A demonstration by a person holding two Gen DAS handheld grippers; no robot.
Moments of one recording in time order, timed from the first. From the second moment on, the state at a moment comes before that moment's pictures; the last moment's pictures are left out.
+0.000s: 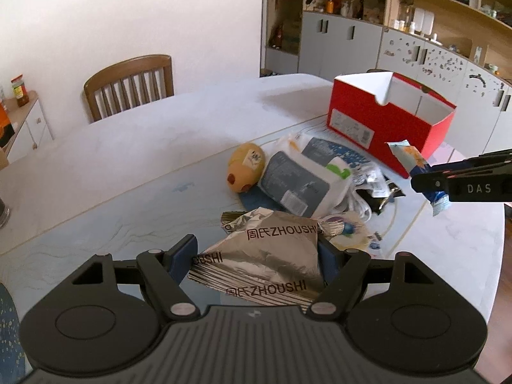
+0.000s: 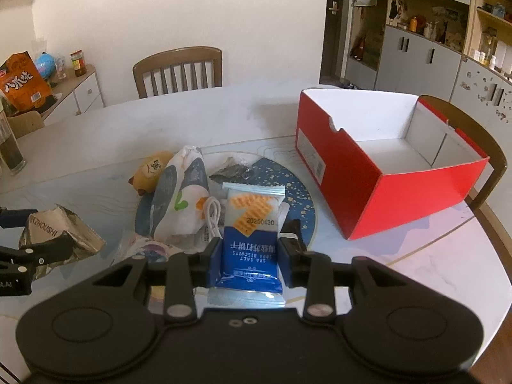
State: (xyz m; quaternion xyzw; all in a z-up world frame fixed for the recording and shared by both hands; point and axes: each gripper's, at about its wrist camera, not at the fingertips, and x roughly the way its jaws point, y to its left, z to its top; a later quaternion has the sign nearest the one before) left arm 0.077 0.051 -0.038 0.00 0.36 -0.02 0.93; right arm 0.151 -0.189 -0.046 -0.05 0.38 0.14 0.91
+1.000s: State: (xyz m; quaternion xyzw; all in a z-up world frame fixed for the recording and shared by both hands) left arm 0.148 -0.052 0.016 0.00 0.34 -0.05 0.94; right arm 0.204 -0.287 0.002 -0.04 0.35 0.18 0.92
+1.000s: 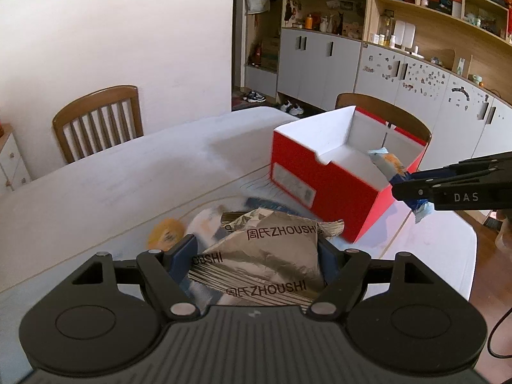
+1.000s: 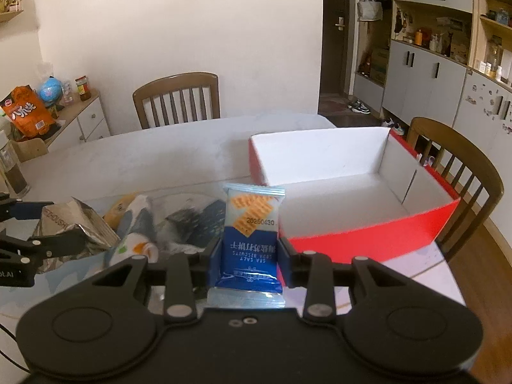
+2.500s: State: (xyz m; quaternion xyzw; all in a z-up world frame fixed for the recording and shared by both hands) left arm 0.350 -0.232 0.000 0.05 0.37 -0.04 0.93; right arm 0.364 -0.433 -0.007 -0.08 0.40 0.24 0.88
